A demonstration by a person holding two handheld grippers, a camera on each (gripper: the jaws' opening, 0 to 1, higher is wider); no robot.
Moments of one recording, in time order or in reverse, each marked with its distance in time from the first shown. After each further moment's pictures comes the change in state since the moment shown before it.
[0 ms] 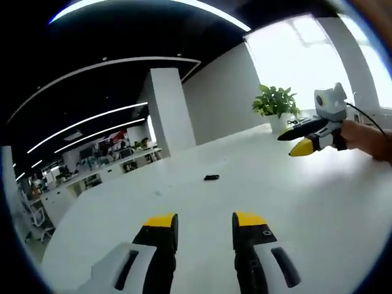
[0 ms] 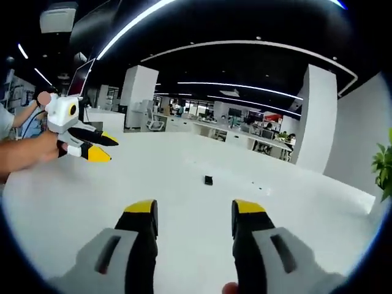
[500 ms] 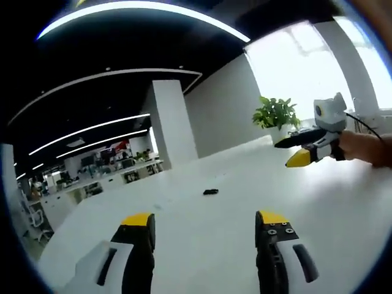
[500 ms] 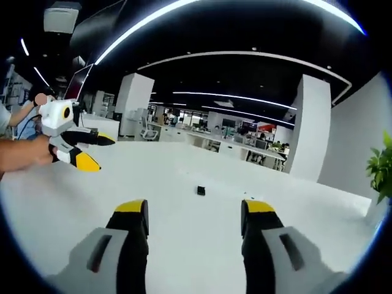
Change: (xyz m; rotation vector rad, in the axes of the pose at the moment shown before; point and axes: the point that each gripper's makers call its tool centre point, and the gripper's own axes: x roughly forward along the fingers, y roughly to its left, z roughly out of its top) left arm -0.004 -0.008 0.017 -0.046 -0.078 0.016; right arm 0.000 -0.006 0.009 -0.010 -0.064 -0.039
